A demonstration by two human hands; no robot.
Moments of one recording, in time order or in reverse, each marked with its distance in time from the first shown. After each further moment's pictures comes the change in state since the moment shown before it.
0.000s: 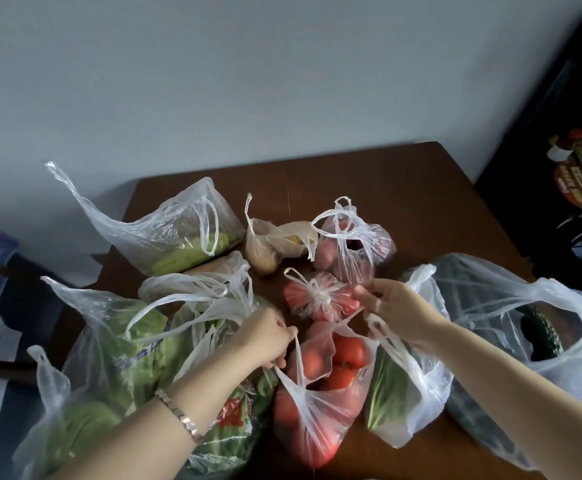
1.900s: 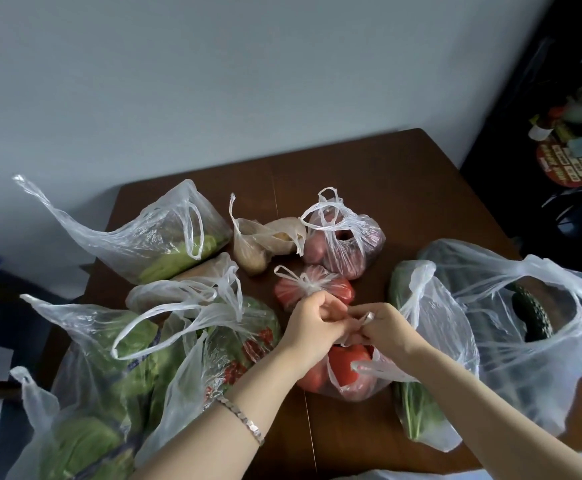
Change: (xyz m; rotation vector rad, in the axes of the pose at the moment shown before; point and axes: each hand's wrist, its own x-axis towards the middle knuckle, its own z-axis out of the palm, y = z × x) left_hand 0.010 0.029 0.061 -0.427 -0.002 0.427; right_hand 0.007 0.052 0.020 0.208 0.000 -0.002
